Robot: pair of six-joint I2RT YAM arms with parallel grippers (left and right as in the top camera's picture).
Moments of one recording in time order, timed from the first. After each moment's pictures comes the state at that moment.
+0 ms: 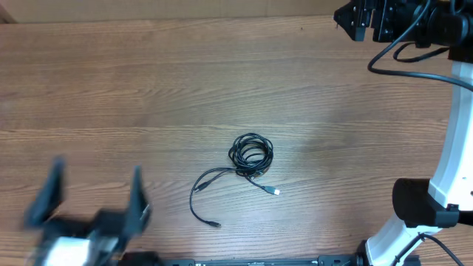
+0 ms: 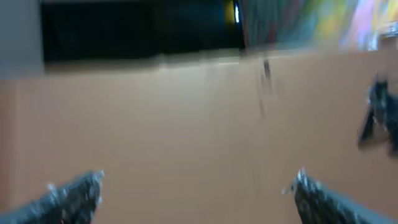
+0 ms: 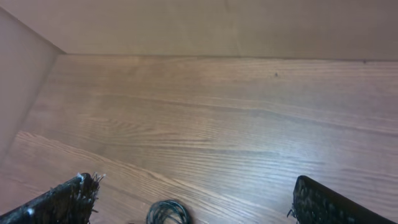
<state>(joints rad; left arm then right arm) 0.01 0.16 0.77 -0.07 0.18 0.03 -0.02 1.90 2.60 -1.50 -0.45 0.02</state>
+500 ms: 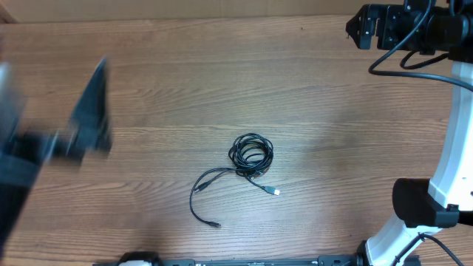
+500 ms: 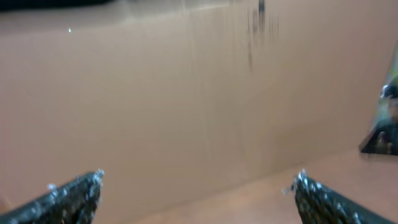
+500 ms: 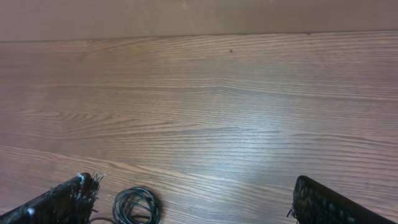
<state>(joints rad) 0.01 1.23 2.33 -1.10 0.29 0.12 -0.02 1.90 2.60 -1.59 -0.27 0.02</state>
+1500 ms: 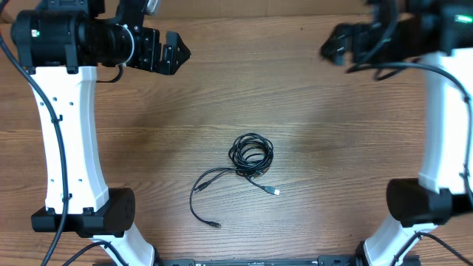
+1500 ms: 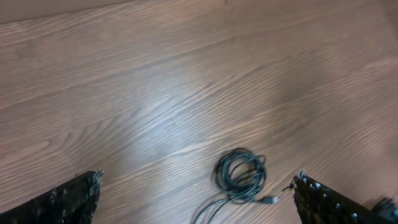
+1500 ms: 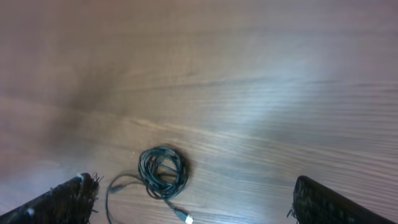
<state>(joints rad) -0.03 1.88 2.46 -1.58 0.45 0.16 0.08 1.92 2.33 -1.58 -0.34 0.07</state>
